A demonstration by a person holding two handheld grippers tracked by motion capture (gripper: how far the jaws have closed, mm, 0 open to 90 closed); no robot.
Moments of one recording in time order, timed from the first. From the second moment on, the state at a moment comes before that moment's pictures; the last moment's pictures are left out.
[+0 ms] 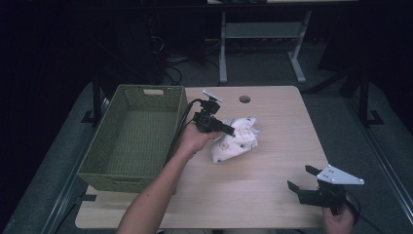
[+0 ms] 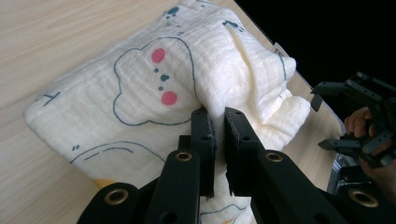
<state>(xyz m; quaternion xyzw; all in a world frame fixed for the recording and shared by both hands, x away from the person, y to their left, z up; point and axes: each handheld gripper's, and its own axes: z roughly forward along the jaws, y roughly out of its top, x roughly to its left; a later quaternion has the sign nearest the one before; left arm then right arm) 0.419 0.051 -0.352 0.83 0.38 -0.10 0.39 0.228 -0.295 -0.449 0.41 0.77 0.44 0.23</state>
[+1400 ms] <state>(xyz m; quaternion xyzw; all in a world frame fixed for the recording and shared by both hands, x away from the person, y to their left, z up) 0.427 0.017 -0.397 0.84 0.41 -0.07 0.36 0.228 -0.291 -0.448 0.40 0.77 0.44 0.23</state>
